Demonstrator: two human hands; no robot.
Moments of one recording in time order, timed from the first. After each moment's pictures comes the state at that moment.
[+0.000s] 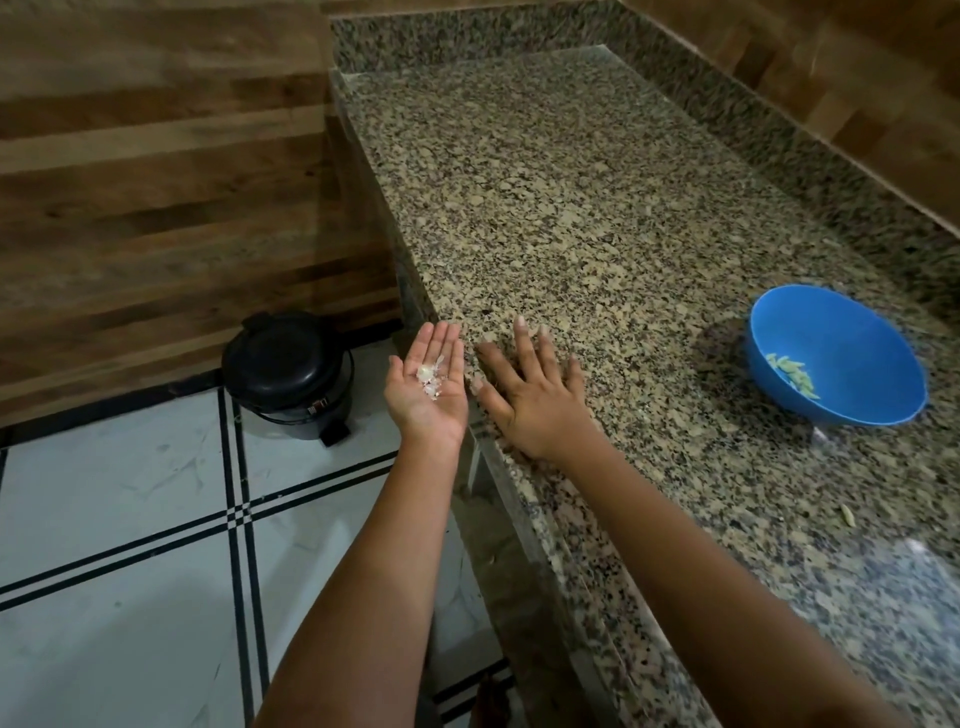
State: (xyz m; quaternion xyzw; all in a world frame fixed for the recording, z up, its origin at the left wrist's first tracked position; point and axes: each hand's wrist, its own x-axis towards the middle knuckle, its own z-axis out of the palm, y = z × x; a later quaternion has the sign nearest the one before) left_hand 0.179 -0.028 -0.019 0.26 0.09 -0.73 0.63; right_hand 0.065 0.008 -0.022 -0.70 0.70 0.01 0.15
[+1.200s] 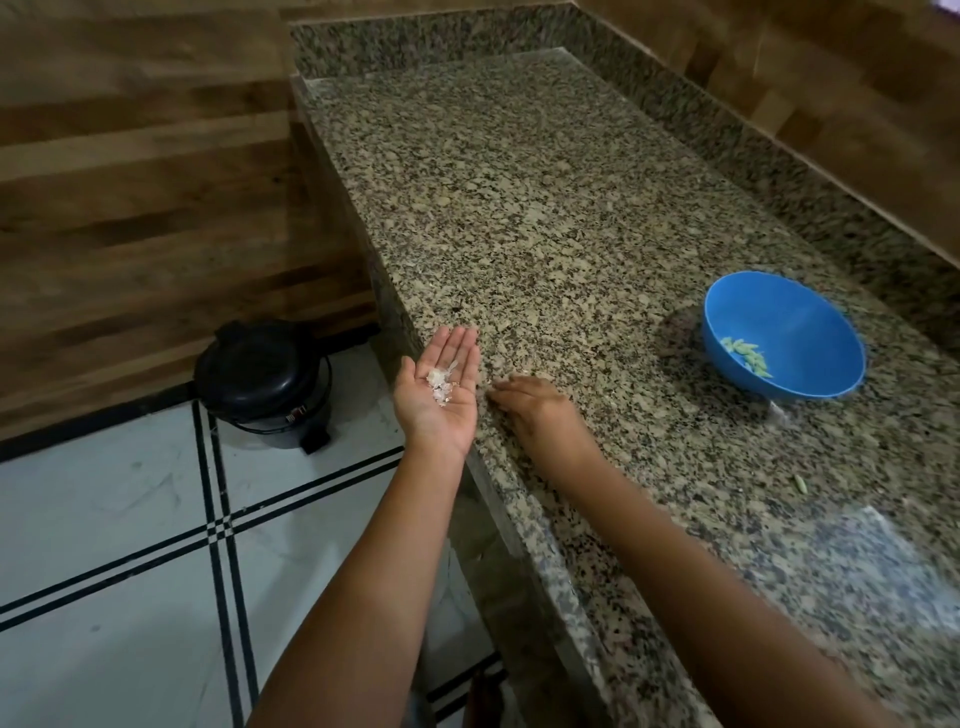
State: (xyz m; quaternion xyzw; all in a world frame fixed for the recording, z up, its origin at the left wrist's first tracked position) left_hand 0.156 -0.002 -0.004 0.28 0.06 -0.77 0.57; right_hand 0.042 0.053 -0.029 -0.73 0.64 -0.23 0.11
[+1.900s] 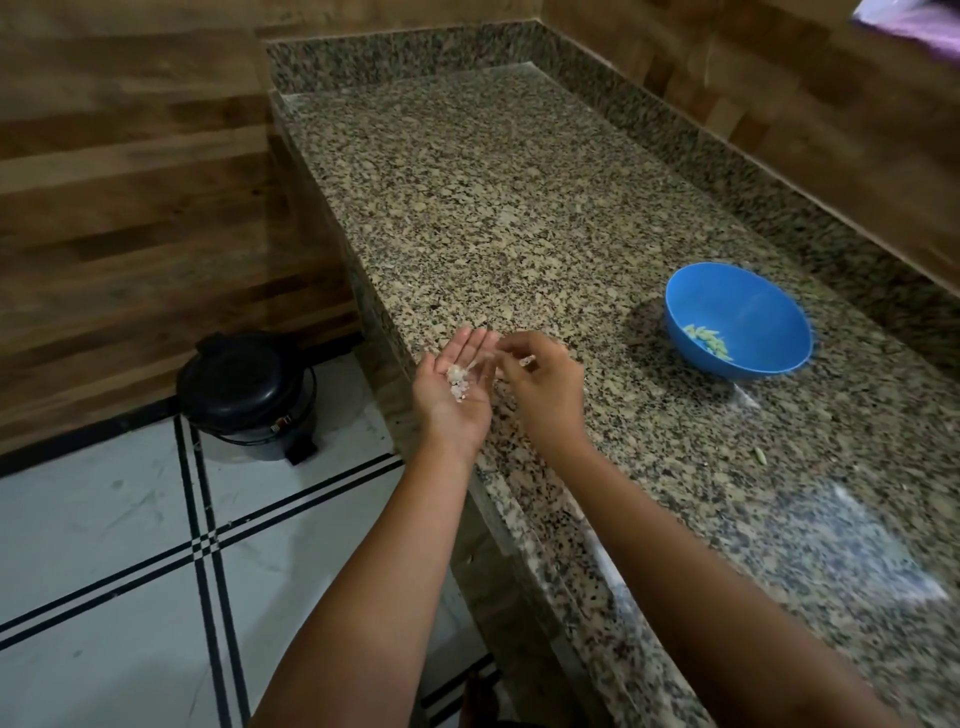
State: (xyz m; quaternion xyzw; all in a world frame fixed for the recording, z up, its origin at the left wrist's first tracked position) left_hand 0.135 0.020 0.006 0.30 0.02 -0.80 0.52; right_hand 0.050 0.055 0.007 -0.48 0.71 -0.47 0.22
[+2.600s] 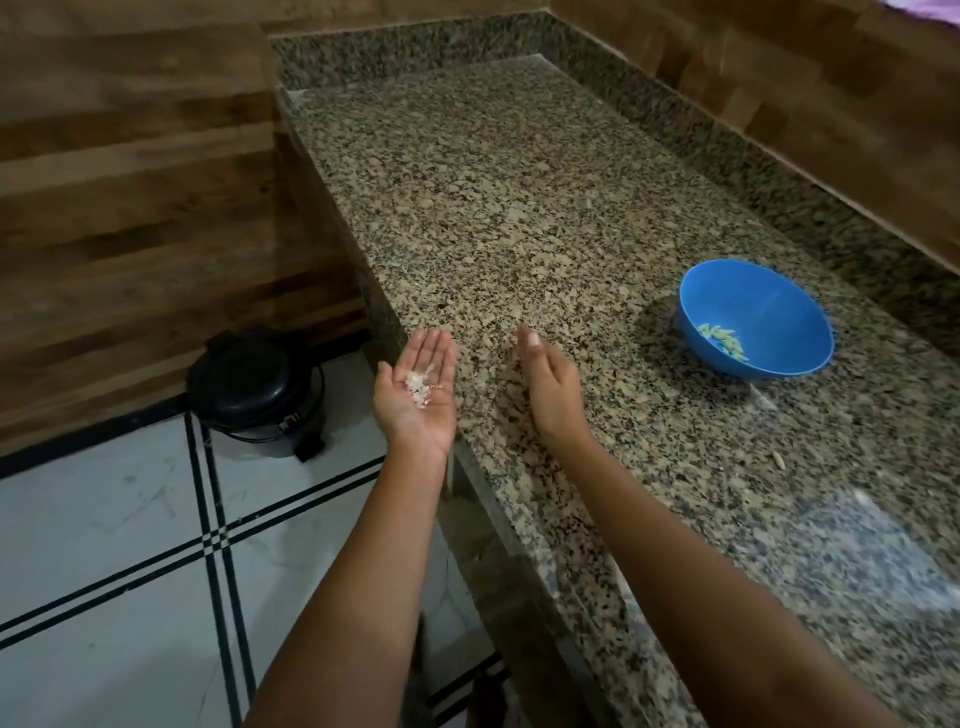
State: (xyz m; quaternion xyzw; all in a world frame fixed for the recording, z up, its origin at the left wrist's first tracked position) left_hand 0.164 0.005 -0.008 0.27 0.05 -0.76 0.59; right_hand 0.049 0.048 -0.007 -0.37 0.66 -0.52 0.38
